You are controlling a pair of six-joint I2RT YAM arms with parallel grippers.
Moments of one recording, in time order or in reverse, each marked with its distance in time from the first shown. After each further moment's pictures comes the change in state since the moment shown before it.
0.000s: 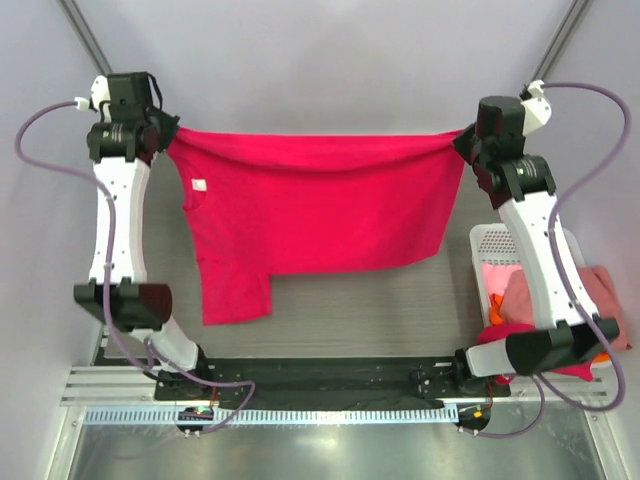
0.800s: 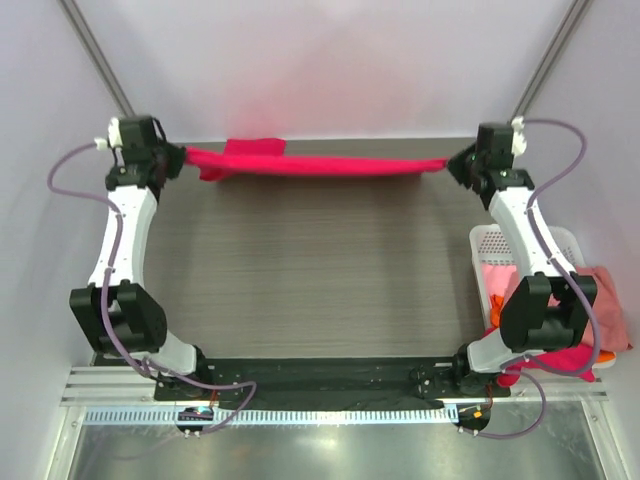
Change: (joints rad) left arm 0.099 -0.045 -0.422 0.423 0.201 -0.044; right arm -0.189 0.185 -0.197 0.238 -0.363 0.093
